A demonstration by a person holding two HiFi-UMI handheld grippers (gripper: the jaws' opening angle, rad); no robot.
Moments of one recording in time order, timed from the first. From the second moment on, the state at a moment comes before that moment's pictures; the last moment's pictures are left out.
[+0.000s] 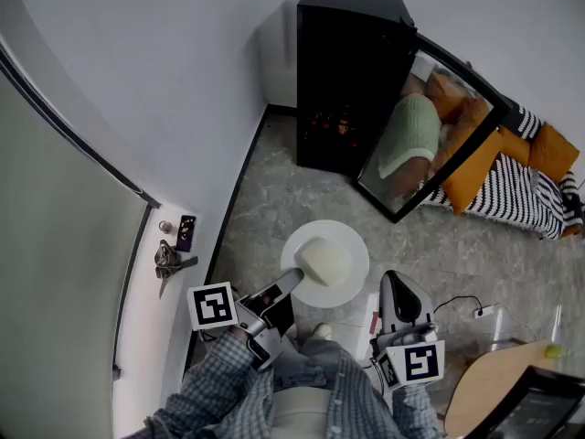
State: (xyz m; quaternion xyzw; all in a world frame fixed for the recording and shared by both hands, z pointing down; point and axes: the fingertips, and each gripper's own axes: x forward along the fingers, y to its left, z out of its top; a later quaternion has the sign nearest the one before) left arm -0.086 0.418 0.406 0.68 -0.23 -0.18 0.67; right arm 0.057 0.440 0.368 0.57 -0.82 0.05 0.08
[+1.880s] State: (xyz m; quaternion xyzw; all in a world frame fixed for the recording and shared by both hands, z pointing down) left arm -0.140 0.428 0.412 0.69 -0.20 -0.17 0.67; right arm -0.033 0.445 0.398 0.43 -0.76 0.46 -0.17
